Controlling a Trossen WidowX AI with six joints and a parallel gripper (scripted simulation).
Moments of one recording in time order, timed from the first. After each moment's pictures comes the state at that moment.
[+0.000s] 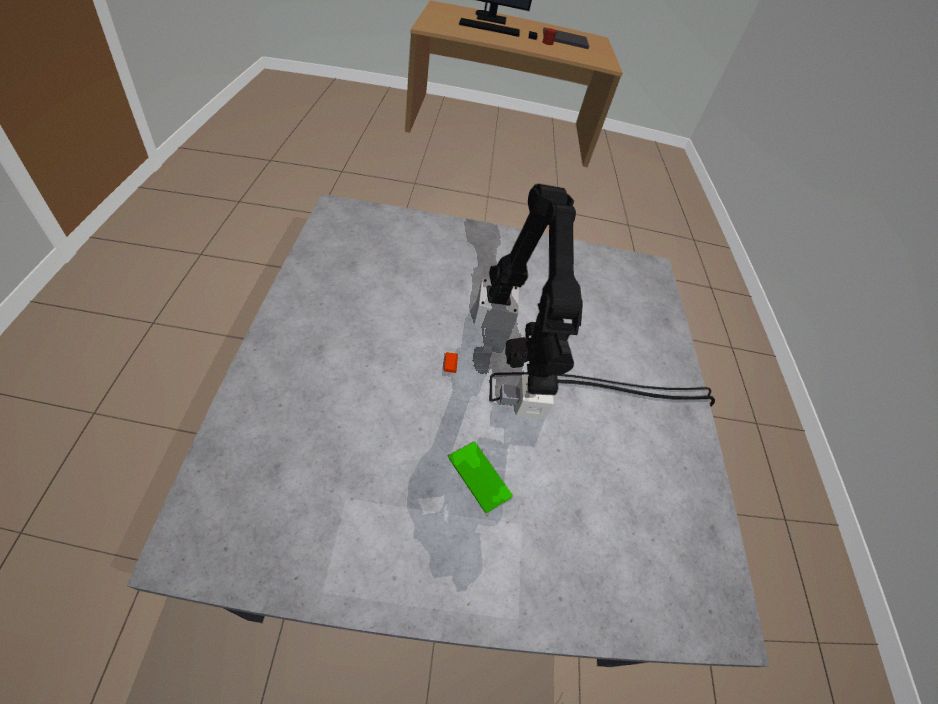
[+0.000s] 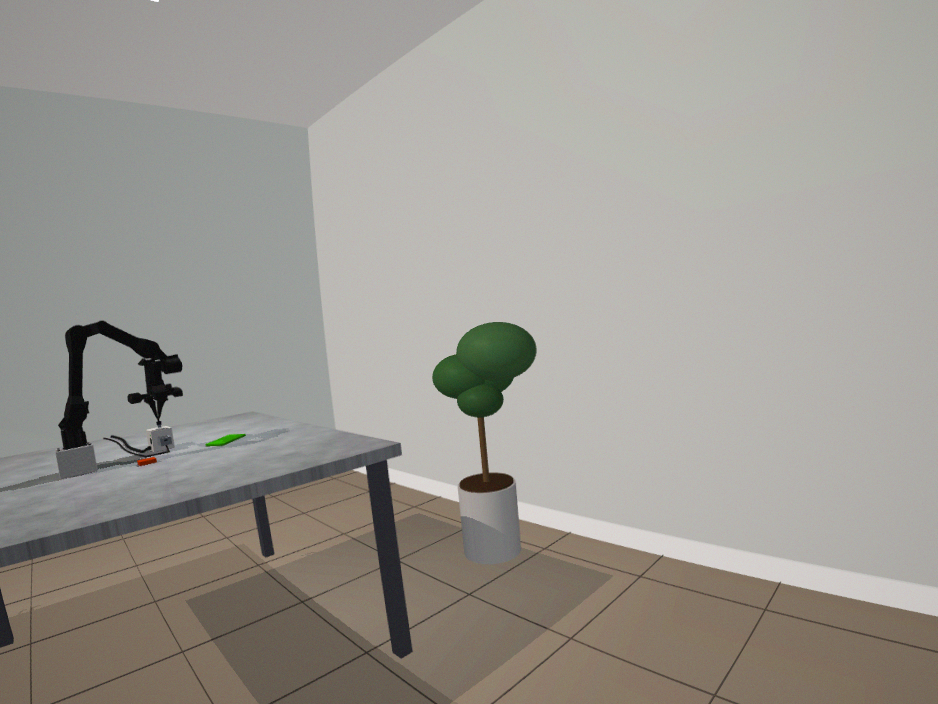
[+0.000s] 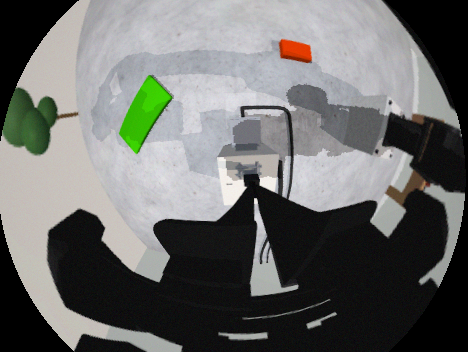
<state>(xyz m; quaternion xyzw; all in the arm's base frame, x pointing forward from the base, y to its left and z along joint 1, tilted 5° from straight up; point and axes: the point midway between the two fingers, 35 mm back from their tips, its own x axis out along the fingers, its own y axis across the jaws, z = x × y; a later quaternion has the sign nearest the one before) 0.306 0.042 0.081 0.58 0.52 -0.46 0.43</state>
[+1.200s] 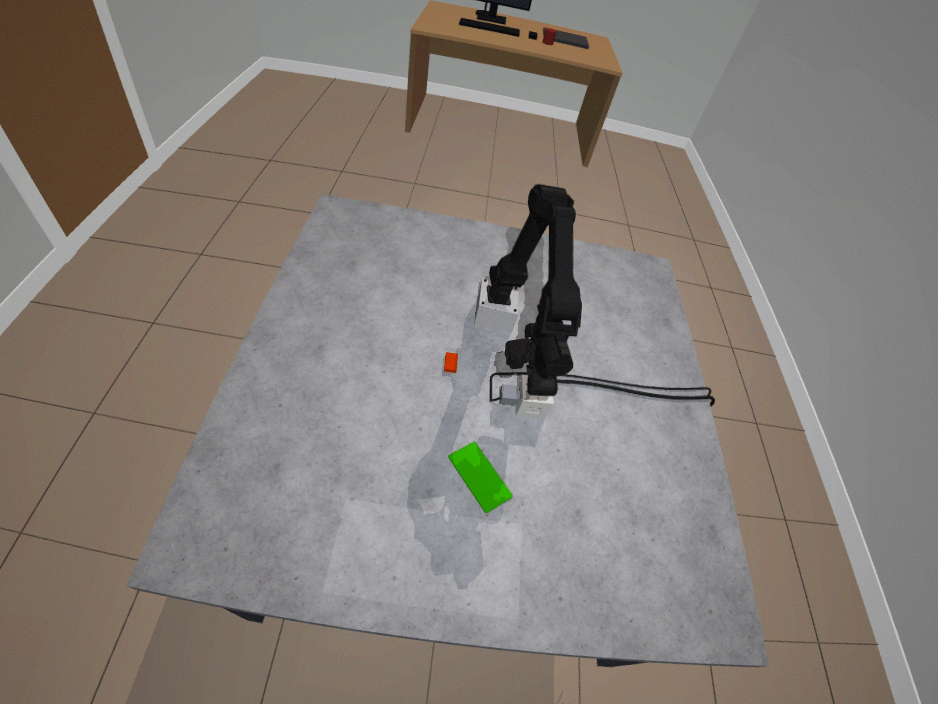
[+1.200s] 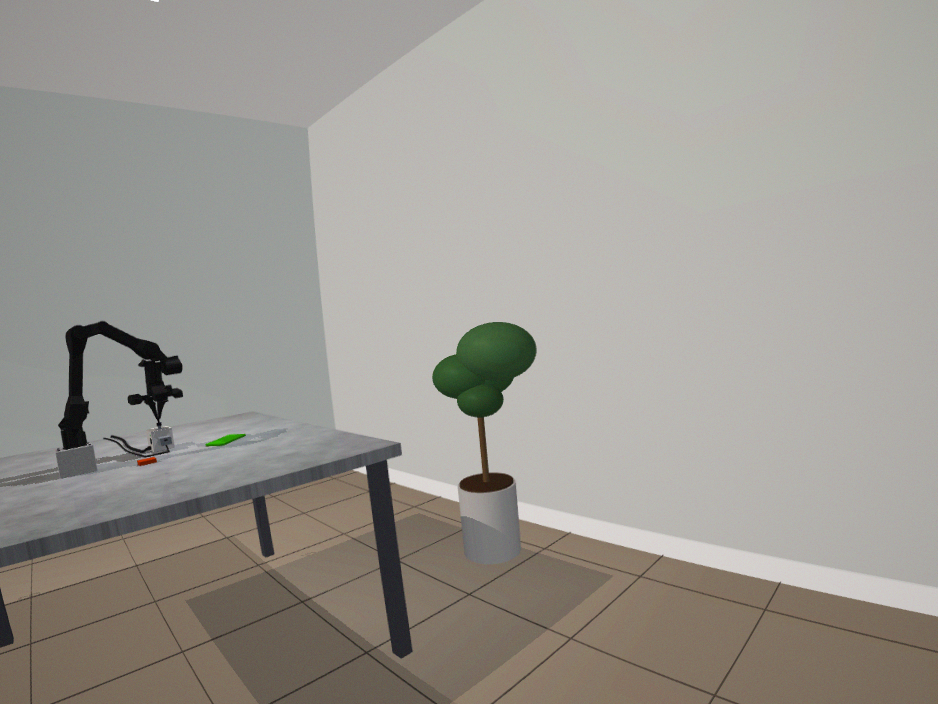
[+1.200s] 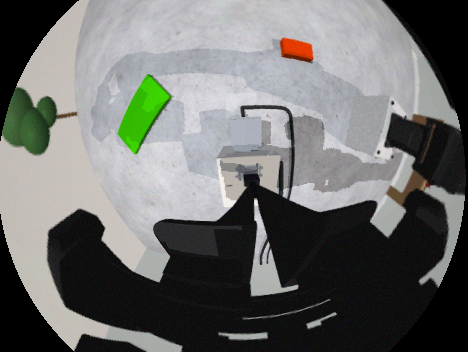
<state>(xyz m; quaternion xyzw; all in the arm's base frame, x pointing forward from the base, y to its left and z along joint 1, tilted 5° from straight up) 0.306 0.042 0.077 0.58 0.52 -0.46 0.43</state>
